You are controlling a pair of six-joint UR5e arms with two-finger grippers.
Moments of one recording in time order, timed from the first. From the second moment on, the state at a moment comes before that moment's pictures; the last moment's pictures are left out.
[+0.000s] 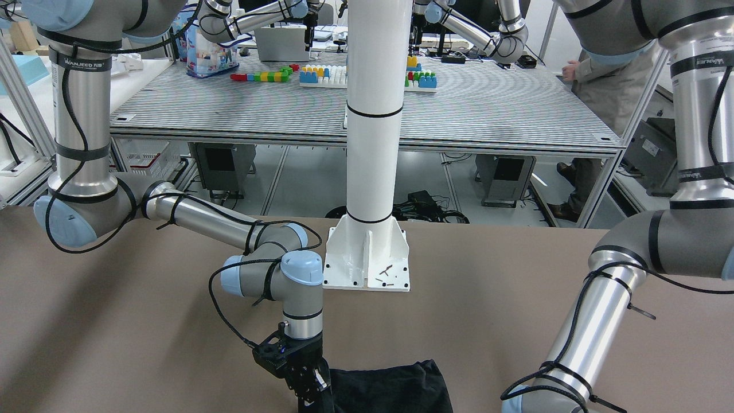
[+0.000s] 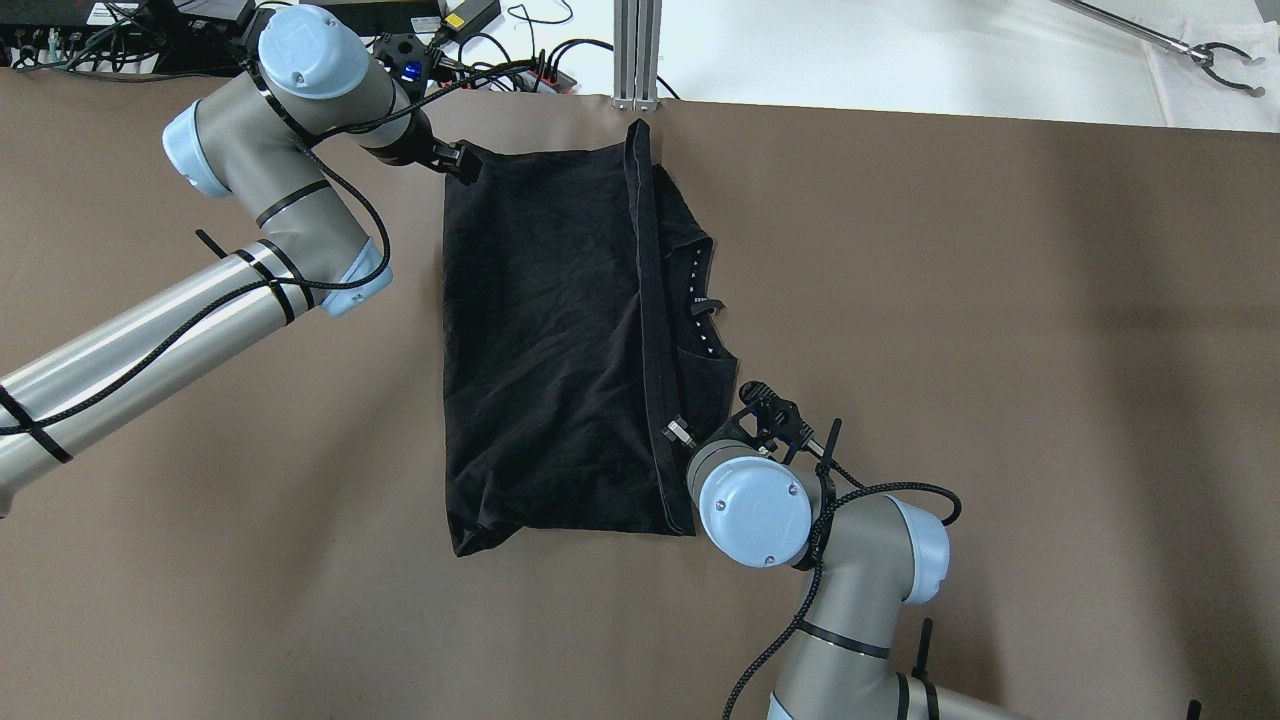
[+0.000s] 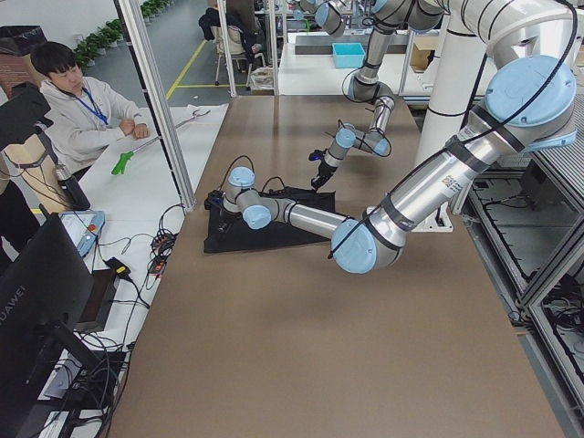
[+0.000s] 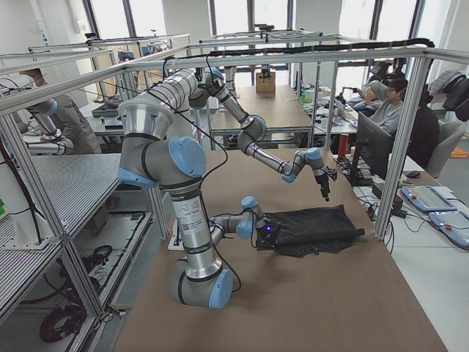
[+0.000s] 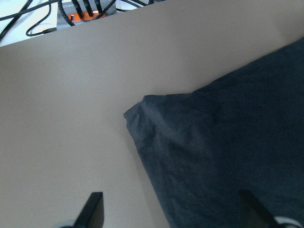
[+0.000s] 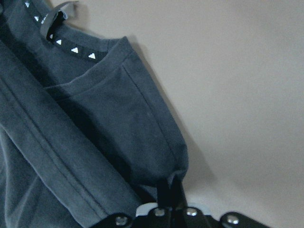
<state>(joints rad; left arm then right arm) -0.96 -2.47 -0.94 -2.20 -1.92 -0.68 0.40 -1.02 1.66 -1.30 1.40 2.03</state>
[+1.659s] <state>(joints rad) -0.93 -2.45 -0.98 -2.20 -1.92 -0.74 0.33 -1.12 1.82 -1.32 1.31 1.78</state>
